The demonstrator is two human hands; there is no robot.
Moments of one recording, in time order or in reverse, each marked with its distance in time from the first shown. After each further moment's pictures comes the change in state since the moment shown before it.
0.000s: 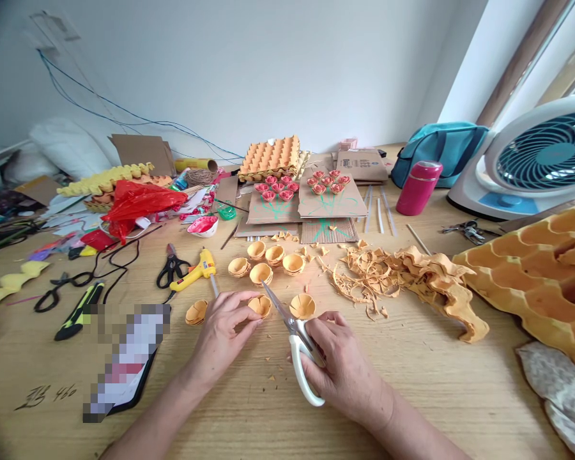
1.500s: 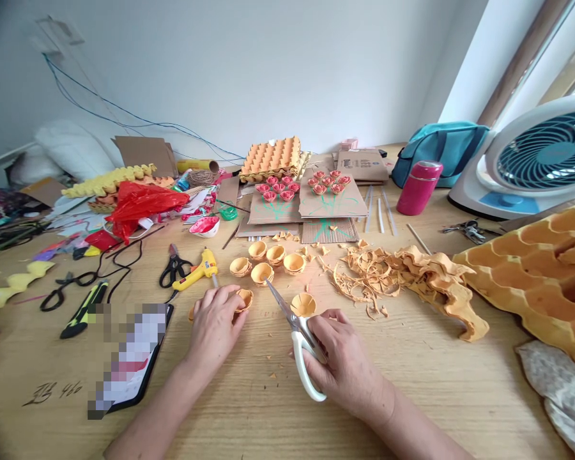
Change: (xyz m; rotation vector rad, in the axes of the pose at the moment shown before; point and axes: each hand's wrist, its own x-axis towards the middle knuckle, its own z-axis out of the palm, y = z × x) left_hand 0.000 -0.015 0.002 0.421 -0.004 -0.158; right_hand 0.001 0.002 -0.001 0.002 0.043 -0.011
